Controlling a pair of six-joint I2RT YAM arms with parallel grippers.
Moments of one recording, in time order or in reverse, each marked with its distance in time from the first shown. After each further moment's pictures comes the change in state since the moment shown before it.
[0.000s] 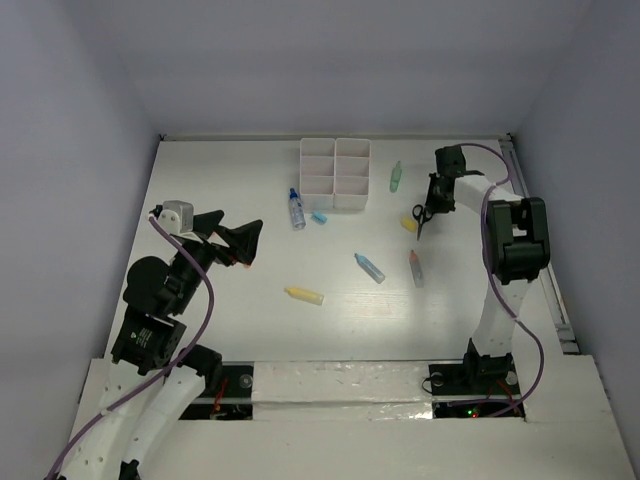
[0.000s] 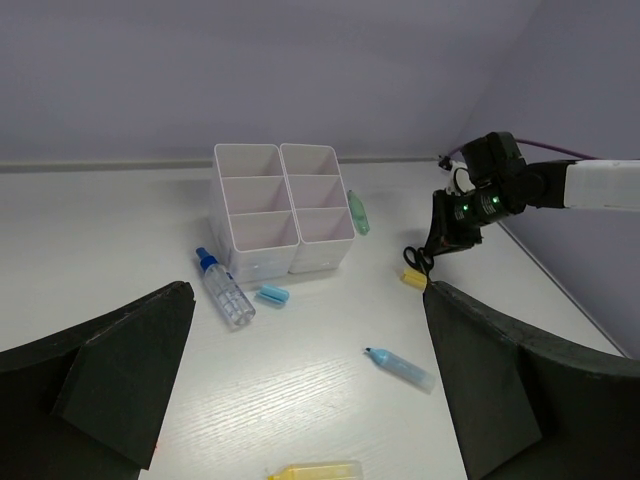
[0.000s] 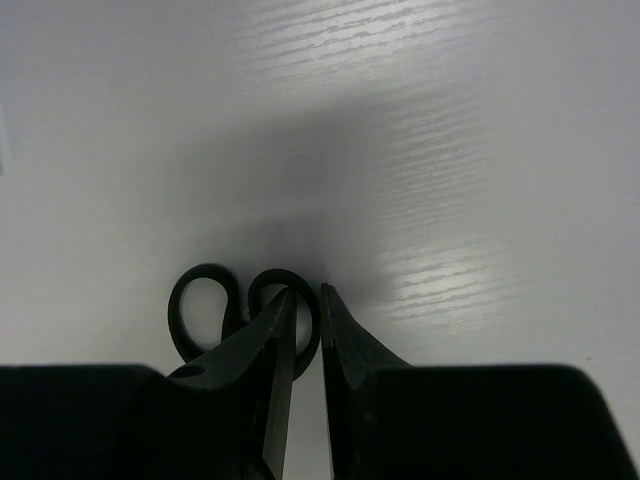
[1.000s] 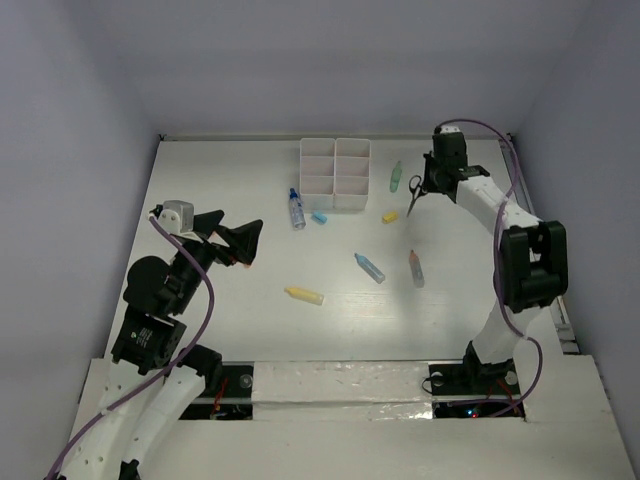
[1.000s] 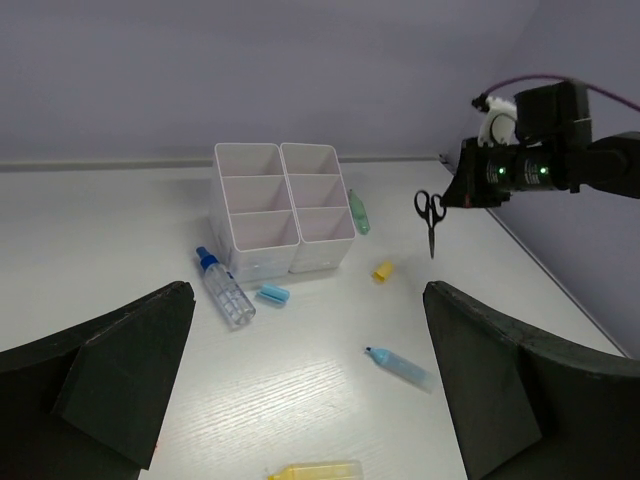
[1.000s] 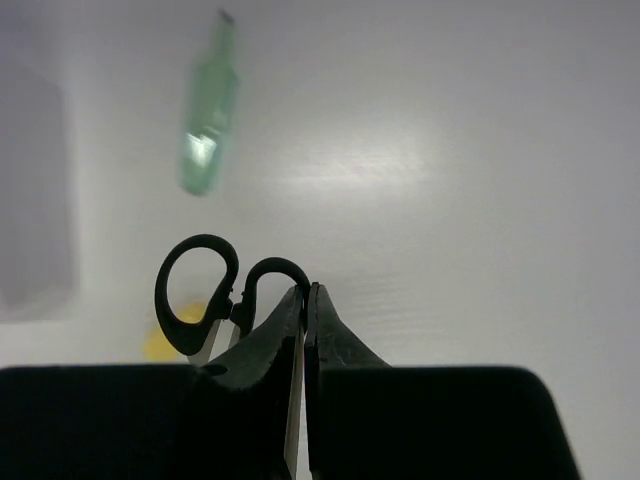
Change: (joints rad) left arm 0.000 0.002 0.000 0.000 0.000 0.000; right arm 0.083 -0.223 -0.034 0.034 0.090 -0.130
